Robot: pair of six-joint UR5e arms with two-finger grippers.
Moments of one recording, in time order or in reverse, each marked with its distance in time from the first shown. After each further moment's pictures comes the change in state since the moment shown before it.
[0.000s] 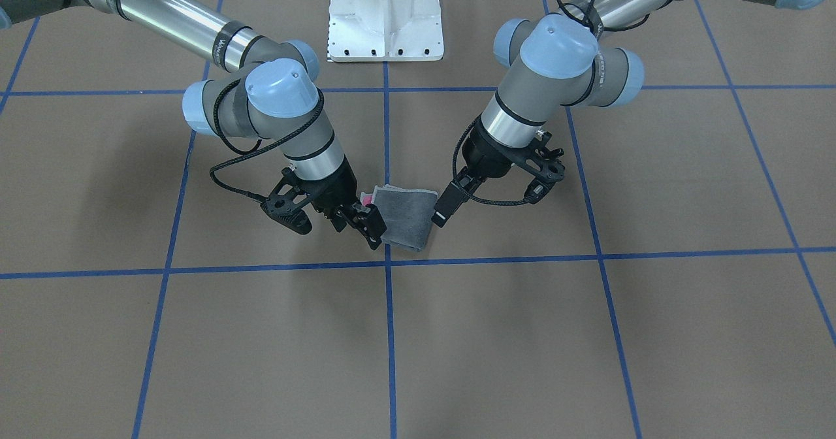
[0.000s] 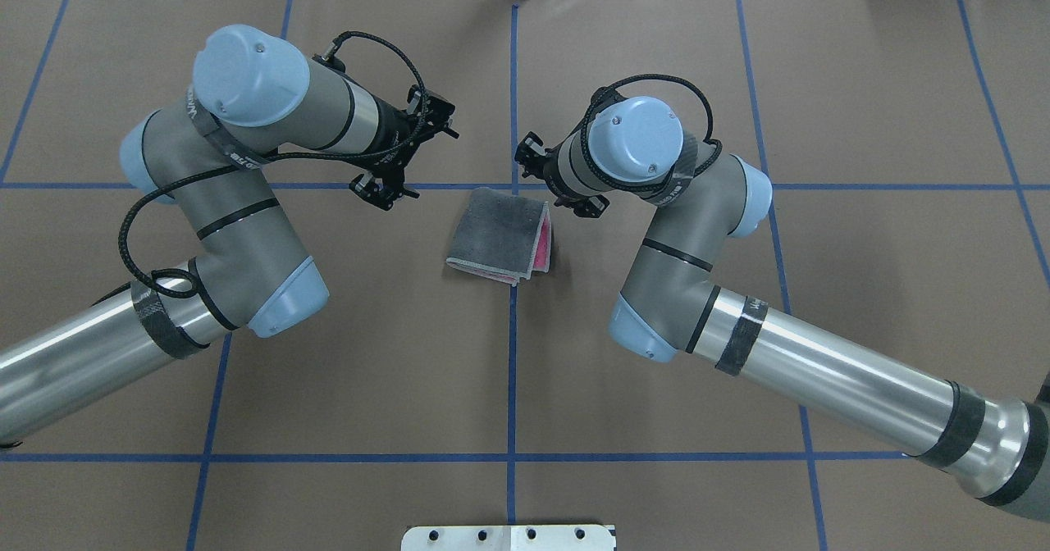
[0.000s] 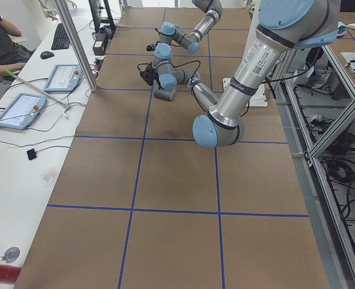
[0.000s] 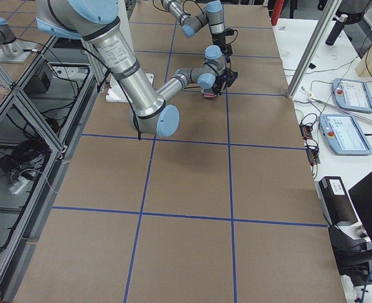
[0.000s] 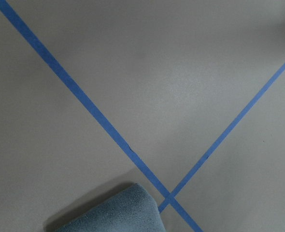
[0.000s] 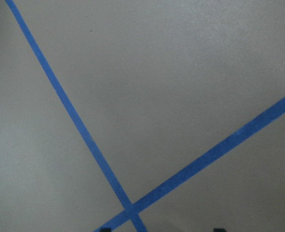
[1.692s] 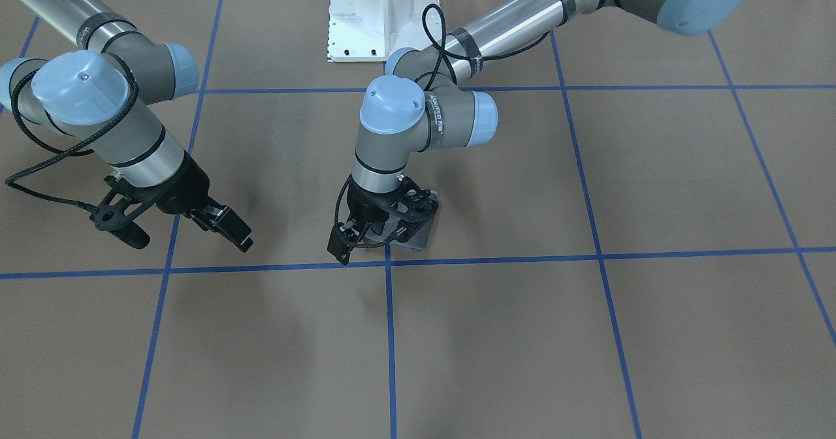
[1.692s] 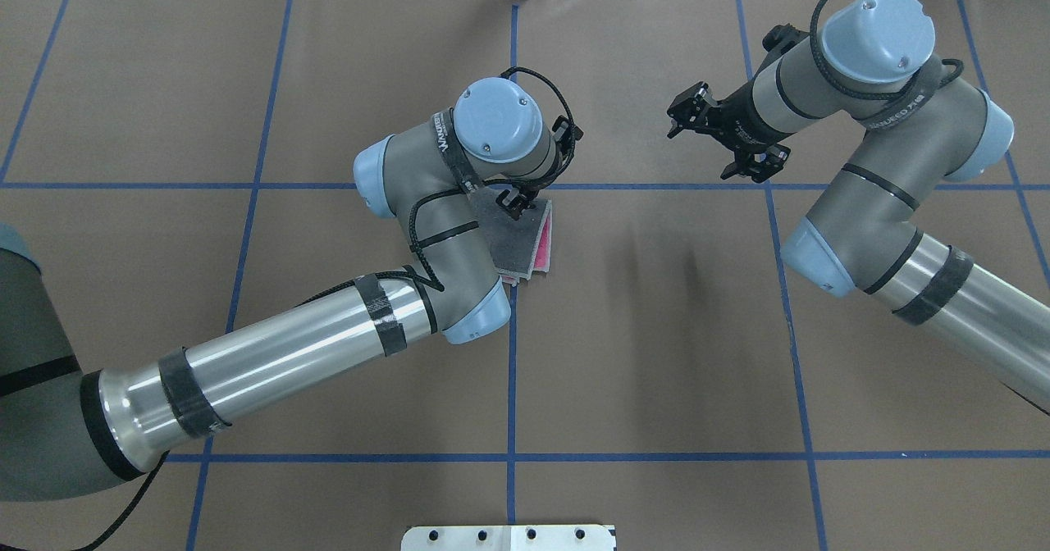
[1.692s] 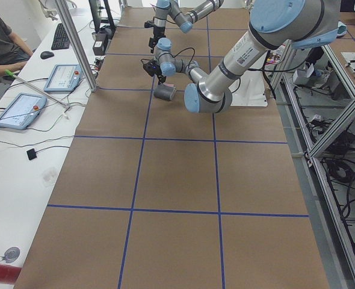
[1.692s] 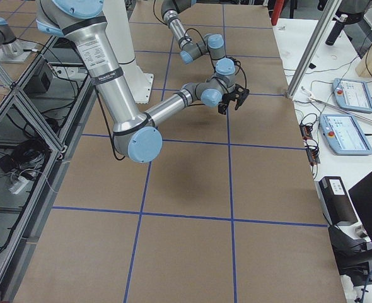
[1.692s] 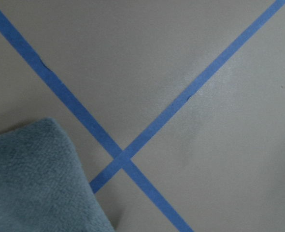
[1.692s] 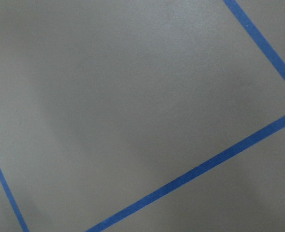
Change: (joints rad) left arm 0.144 -0.408 0.551 -0.035 0.219 0.001; right arm 0.224 -0.284 0.205 -0.047 0.260 -0.245
